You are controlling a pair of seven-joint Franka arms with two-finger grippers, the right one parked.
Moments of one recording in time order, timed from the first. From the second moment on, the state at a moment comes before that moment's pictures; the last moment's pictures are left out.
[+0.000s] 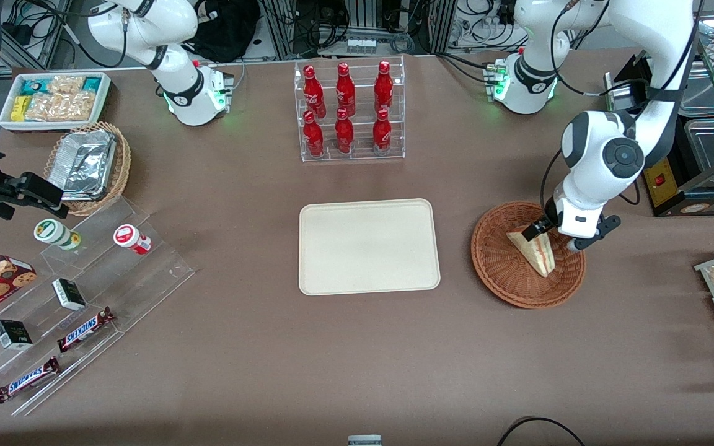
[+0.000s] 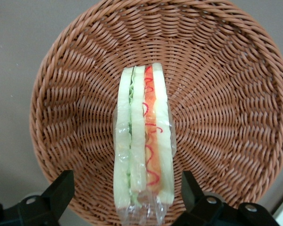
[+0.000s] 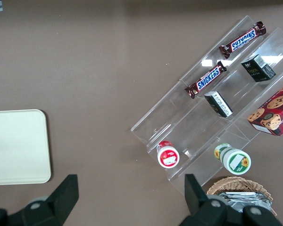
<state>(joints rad) 0.00 0.13 -0.14 -2.37 0.00 2.50 -0.72</state>
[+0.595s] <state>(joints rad) -0.02 0.17 -0.15 -2.36 0.00 2.53 -0.77</state>
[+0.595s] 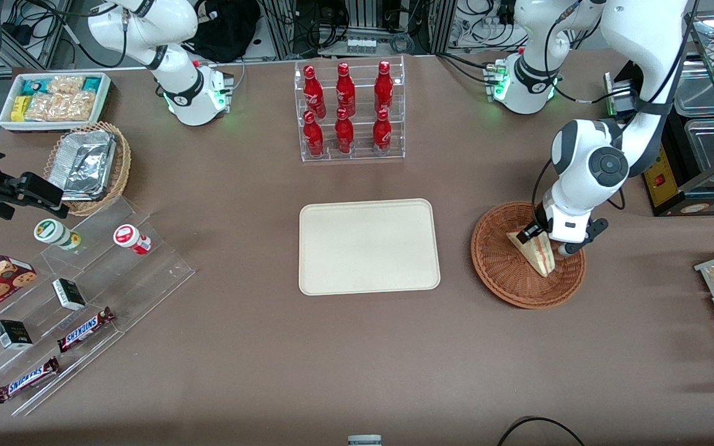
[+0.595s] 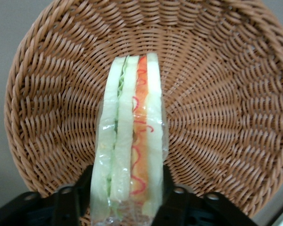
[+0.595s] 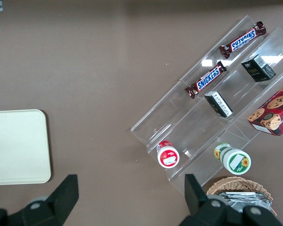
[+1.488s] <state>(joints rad) -0.16 0.18 -0.16 -2.04 0.00 2.06 -0.45</state>
